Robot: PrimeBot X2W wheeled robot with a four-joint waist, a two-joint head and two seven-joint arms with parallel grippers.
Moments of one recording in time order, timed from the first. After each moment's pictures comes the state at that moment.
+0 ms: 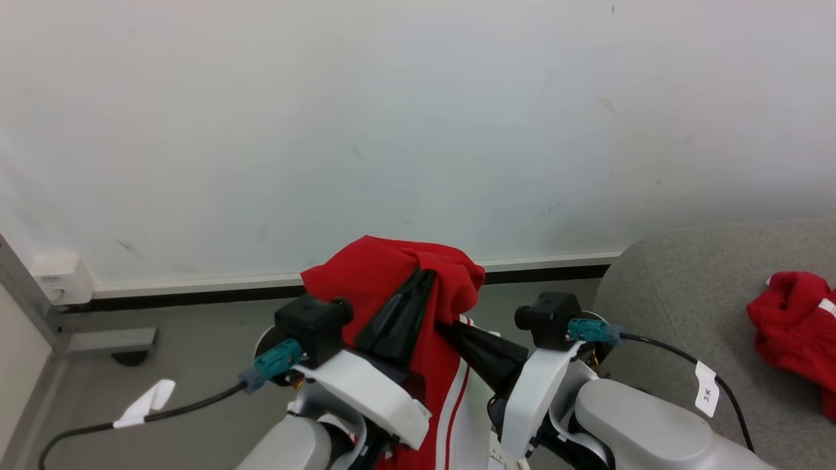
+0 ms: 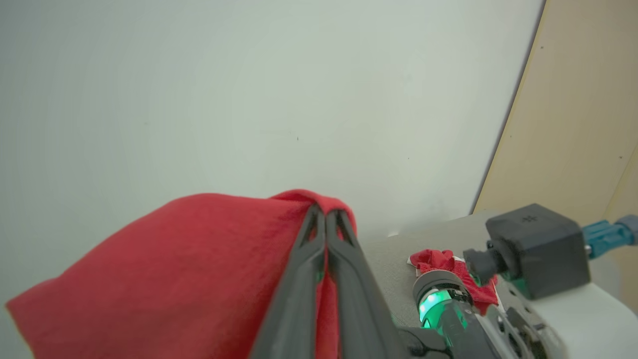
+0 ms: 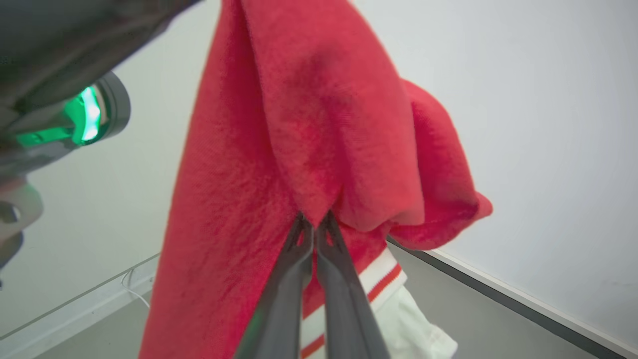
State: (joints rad) left arm -0.36 0.17 -0.57 -0.02 -0.50 0.08 -0.05; right arm -0.81 -0.19 1.27 0.56 1.05 0.13 -0.20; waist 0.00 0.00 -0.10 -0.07
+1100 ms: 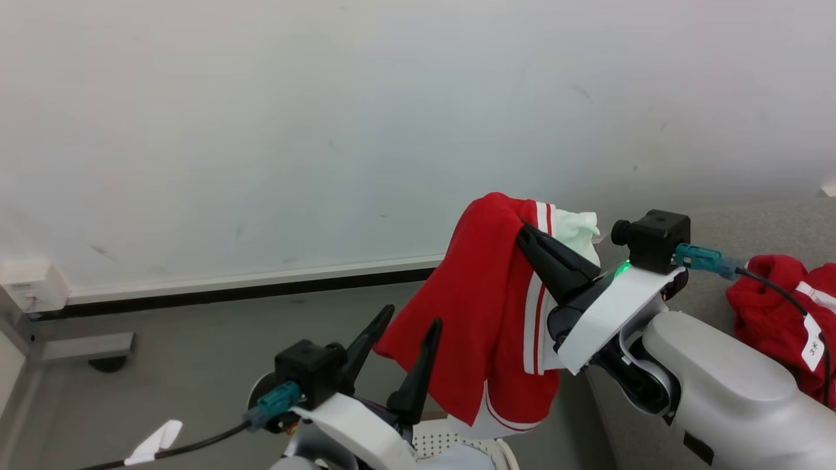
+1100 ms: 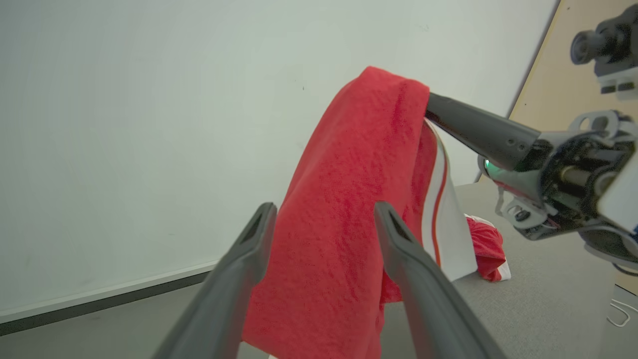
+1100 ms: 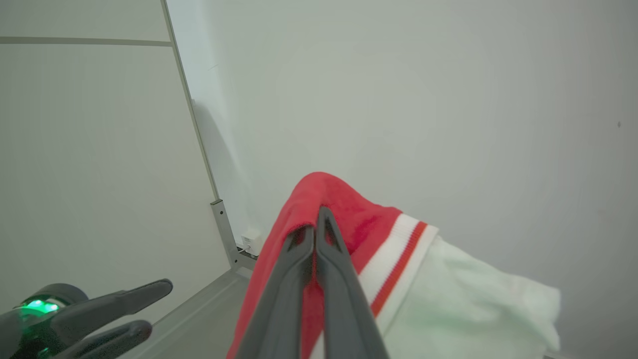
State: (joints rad) left arm -0.29 0.20 -0.60 0.04 -0.51 0.09 -0.10; right arm -0.87 -0.31 1.12 0.47 1.16 0.13 -0.26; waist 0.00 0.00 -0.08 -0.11
